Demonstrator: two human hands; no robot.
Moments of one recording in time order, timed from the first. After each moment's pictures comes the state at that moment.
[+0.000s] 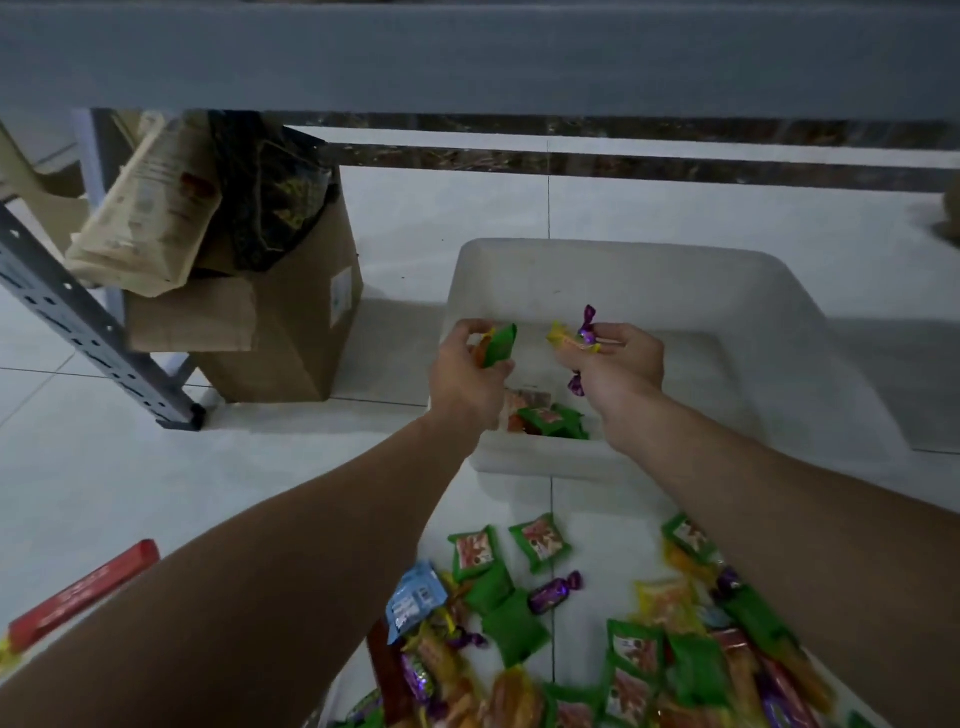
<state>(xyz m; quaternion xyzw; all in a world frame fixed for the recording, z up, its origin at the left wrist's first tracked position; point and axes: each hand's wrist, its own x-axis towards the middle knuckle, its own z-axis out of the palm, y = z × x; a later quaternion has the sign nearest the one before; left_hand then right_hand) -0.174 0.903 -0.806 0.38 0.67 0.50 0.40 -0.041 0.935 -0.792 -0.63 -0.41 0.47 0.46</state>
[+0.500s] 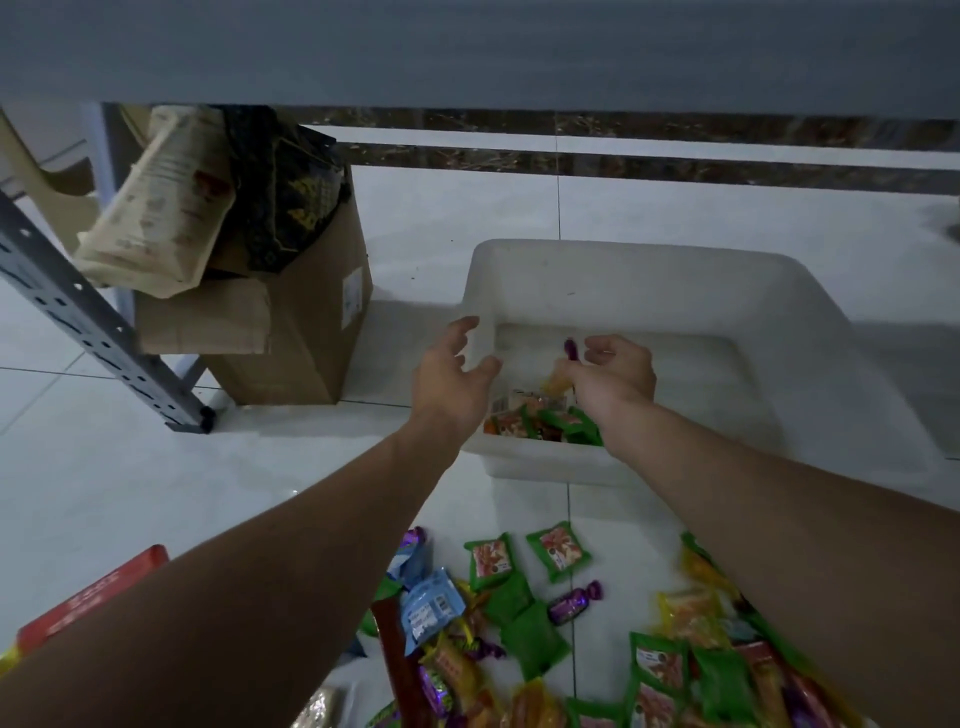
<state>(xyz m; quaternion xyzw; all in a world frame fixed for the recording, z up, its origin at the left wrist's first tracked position) -0.206 0.893 -0.803 0.40 0.67 0.49 0.38 -0.061 0.944 -0.813 -0.67 -0.45 0.43 0.40</state>
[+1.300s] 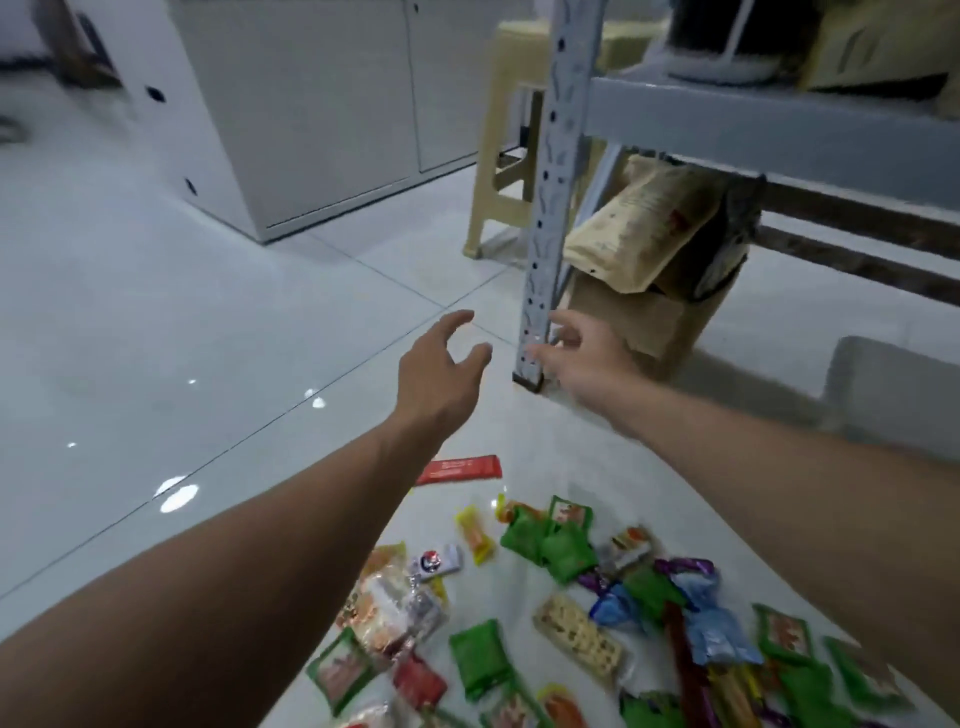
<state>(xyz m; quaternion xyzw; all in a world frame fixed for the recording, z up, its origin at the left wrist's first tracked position) -0.474 0.633 -0.743 0.26 0.81 0.51 0.10 -0.386 0.764 -0.737 -0.35 -0.78 0.47 0.20</state>
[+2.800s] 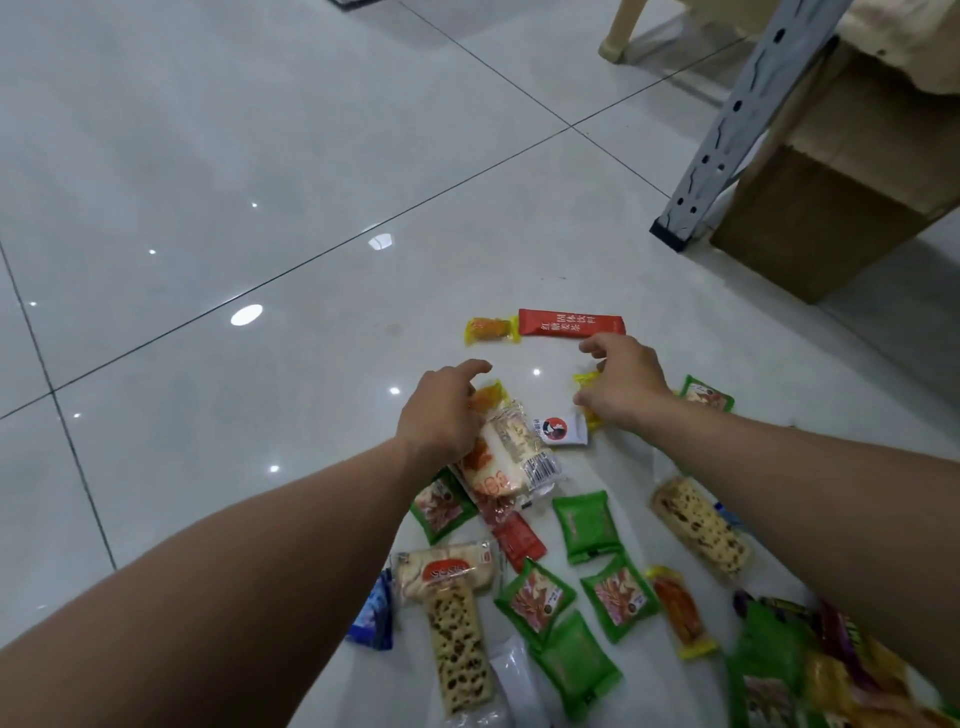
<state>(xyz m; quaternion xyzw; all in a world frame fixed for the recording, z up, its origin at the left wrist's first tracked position) -0.498 0.493 -0.939 0.25 0.90 0.25 0.24 -0.417 0.679 -0.927 -0.37 -0.86 0.34 -0.05</state>
